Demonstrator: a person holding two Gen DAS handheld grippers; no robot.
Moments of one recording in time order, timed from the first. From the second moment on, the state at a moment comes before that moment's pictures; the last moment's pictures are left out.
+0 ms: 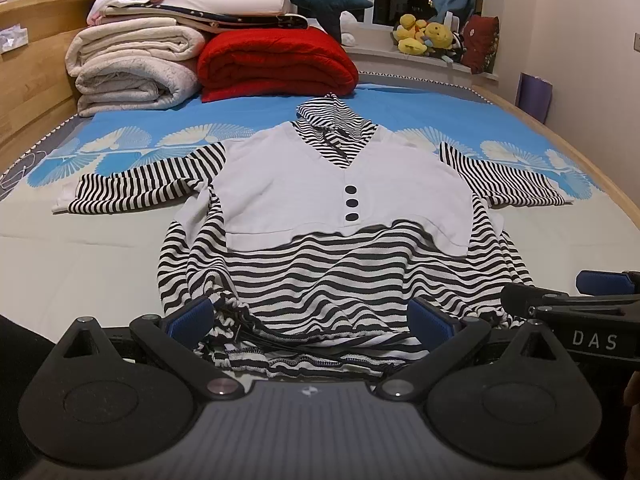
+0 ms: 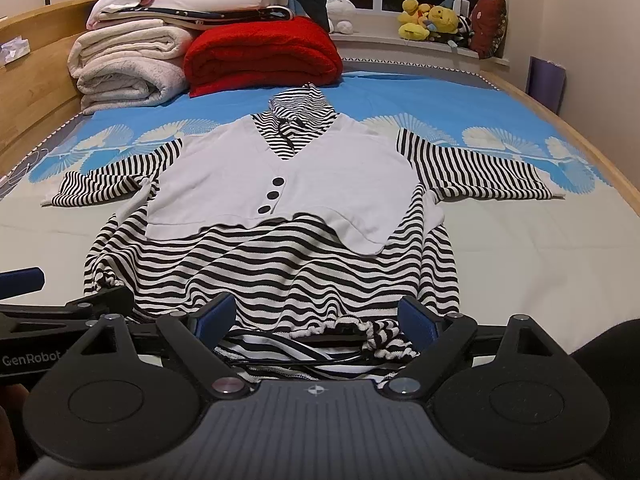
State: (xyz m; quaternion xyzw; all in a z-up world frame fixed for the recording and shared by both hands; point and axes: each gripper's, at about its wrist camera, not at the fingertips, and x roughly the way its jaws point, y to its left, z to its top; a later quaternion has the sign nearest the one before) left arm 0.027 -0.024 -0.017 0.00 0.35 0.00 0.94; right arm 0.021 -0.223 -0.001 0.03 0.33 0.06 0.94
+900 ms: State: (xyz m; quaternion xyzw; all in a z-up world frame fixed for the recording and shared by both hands) left arm 0.023 -0.024 0.009 0.00 0.32 0.01 0.95; right arm 0.023 -0.220 0.006 0.05 0.31 0.06 0.95
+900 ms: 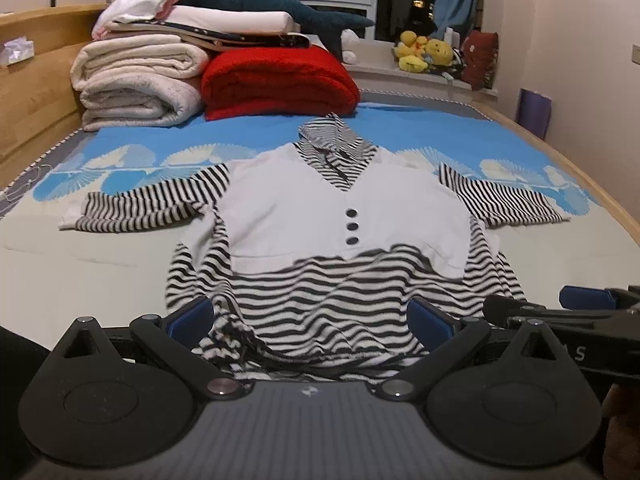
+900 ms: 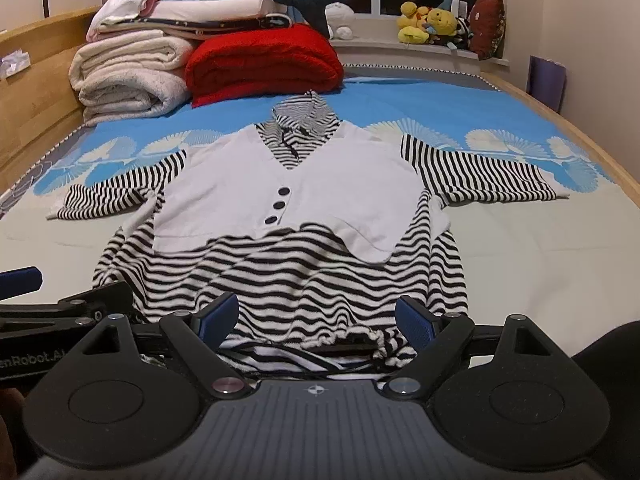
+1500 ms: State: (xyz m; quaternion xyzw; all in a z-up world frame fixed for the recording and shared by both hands) left arm 0.095 0.011 0.039 -0.03 0.27 -0.02 0.96; right arm 0.058 -0.254 0.024 0.08 0.25 0.01 0.96
